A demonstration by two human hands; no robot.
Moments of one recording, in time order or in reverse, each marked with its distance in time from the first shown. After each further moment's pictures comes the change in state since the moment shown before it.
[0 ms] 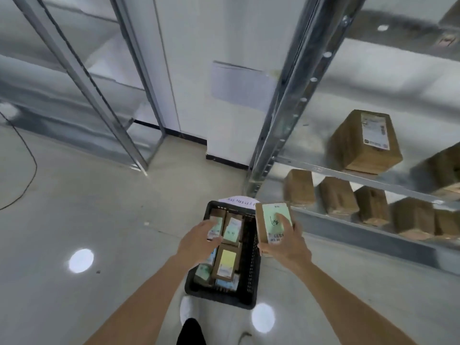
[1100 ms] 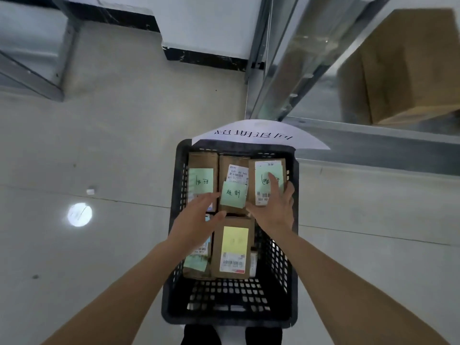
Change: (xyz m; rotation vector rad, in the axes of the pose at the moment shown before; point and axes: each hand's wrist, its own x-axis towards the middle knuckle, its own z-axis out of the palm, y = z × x) left_hand 0.307 -0.207 0.257 -0.014 -0.134 0.049; right_hand 0.364 0.167 0.372 0.021 0.111 0.161
